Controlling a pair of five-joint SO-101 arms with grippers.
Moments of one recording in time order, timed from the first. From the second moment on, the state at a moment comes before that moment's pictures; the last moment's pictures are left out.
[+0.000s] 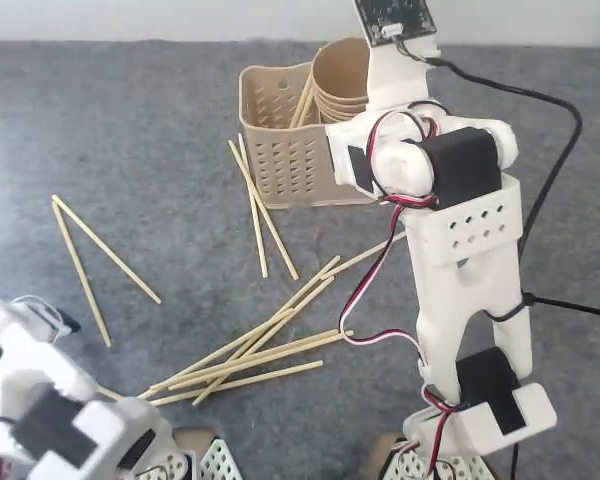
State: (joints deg) left arm -63.4 -6.0 46.8 55.2 4.2; right arm -24.4 -1.4 -41.2 100.6 -4.6
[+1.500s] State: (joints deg) left arm -40.0 -36.8 27.4 62.8 14.5; right arm -23.6 -21.4 -12.0 100.7 -4.5
